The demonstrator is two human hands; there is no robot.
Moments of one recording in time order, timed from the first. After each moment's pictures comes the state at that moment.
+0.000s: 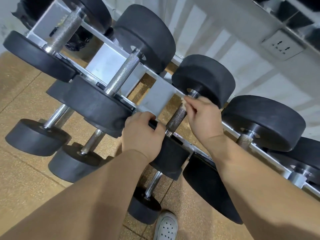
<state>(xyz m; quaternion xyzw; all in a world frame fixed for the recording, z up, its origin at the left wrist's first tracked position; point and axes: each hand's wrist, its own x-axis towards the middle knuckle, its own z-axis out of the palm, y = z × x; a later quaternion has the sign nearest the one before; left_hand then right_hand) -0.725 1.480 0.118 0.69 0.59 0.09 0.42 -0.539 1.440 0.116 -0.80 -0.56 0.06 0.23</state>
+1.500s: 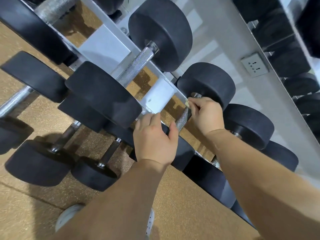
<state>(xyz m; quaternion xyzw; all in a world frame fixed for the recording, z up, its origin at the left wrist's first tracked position) -0.741 1.469 0.102 0.67 0.56 0.21 0.44 -0.553 1.467 0.132 -0.84 -0.54 0.03 0.03</state>
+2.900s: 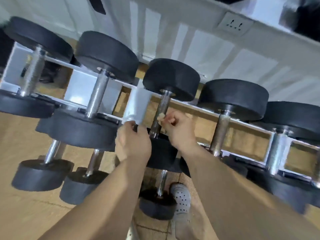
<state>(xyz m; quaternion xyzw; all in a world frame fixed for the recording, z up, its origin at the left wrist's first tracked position) -0.703 1.477 0.143 0.58 0.67 0.05 0.46 -0.585 1.407 0.105 -0.84 -0.19 0.29 0.41</state>
